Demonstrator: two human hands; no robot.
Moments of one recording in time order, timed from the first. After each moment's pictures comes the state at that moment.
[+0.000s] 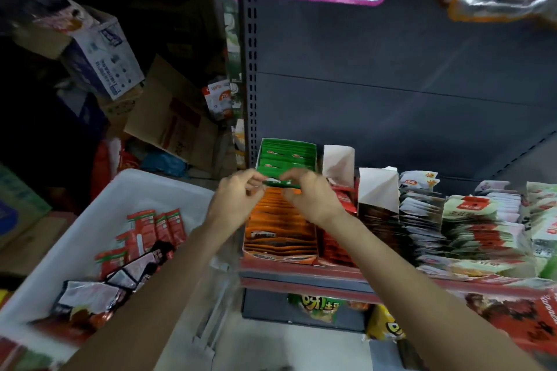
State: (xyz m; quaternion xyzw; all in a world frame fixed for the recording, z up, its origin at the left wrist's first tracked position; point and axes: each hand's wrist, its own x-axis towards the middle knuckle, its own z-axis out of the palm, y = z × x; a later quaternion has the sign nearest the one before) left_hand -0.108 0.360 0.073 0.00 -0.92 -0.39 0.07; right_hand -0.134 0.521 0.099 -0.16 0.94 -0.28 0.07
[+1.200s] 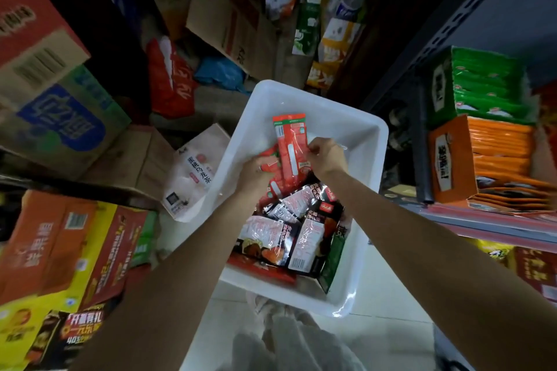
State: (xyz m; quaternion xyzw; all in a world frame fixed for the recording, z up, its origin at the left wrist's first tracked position) left_hand -0.054 0.053 -0.098 0.30 -0.73 -0.60 -0.16; right_hand -0.120 0.189 -0.096 0.05 0.94 -0.29 0.18
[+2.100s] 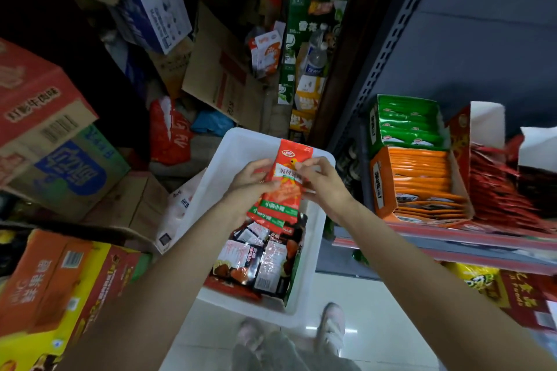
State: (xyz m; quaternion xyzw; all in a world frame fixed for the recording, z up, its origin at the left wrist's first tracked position) left_hand -0.048 0.106 0.011 0.23 -0.62 -0.73 -0.18; right_hand -0.081 0.261 0.010 0.13 0.67 -0.69 0.23
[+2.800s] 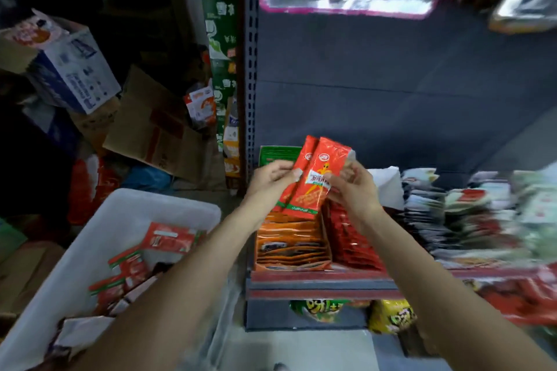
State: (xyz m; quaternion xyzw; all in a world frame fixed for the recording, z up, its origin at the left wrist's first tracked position) left_hand -0.139 0.372 0.088 0.03 -0.71 -0.70 -0.09; right_hand -0.136 0.532 0.097 0.11 0.65 -0.75 0.02
